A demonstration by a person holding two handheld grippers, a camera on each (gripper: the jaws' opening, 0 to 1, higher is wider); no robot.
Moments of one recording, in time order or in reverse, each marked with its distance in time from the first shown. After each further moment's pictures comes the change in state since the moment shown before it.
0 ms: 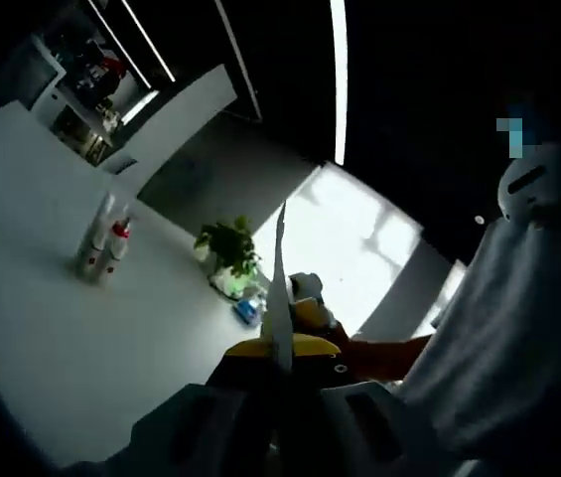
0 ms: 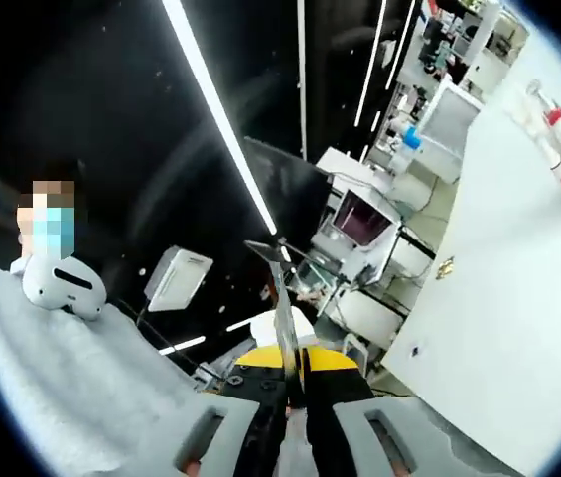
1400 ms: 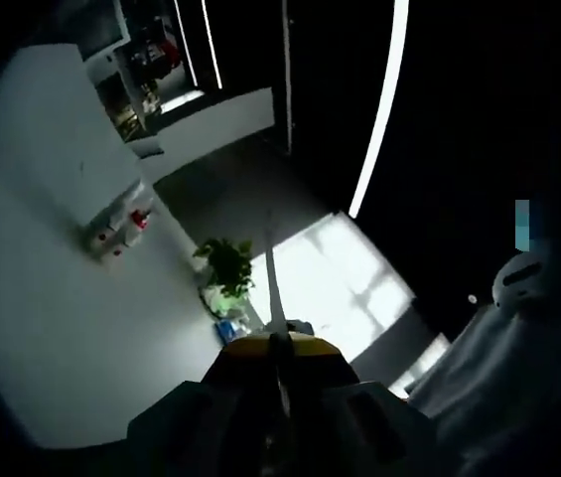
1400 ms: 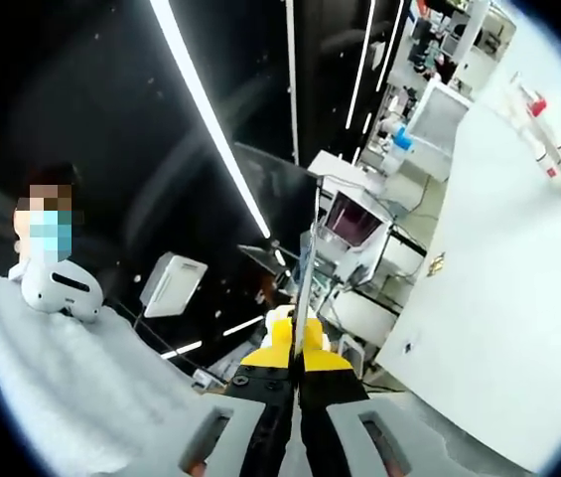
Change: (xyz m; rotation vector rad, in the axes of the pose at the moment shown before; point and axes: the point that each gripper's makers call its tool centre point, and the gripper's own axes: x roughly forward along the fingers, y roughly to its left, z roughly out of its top) left arm -0.010 0.017 0.025 -0.287 -0.162 -0.011; right arm -0.011 -0.009 -0.002 0.020 0.011 -0.036
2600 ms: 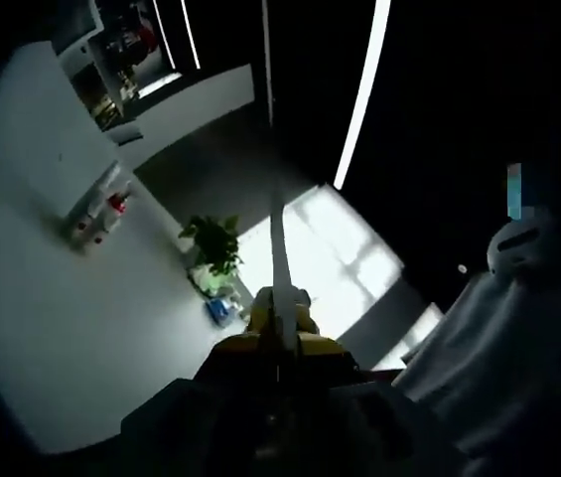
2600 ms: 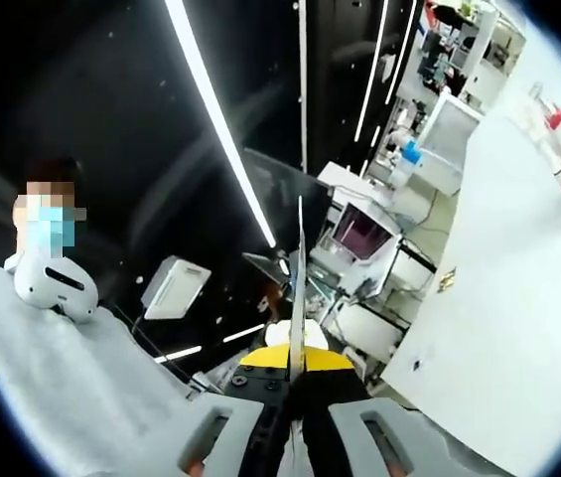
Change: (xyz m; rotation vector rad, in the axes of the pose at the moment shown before) left arm 0.009 -0.005 -0.035 0.094 0.180 -0.034; right arm 0.032 0.015 0.000 -0.051 -0.034 0.029
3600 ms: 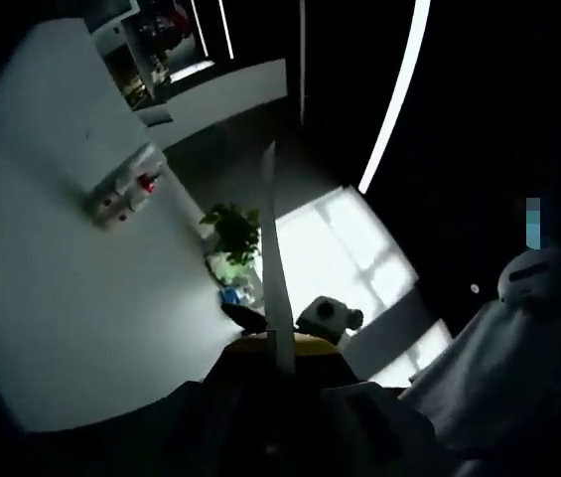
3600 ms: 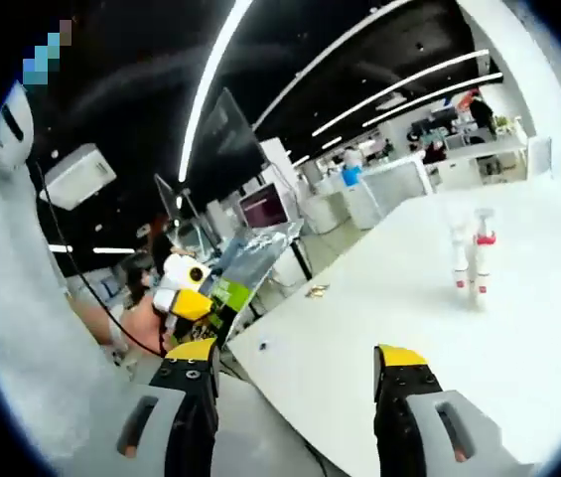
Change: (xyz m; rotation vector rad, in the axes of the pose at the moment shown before) left arm -0.001 0.017 0.000 -0.120 0.009 0.077; right arm -0.076 -0.065 0.006 -0.633 0.155 -0.639
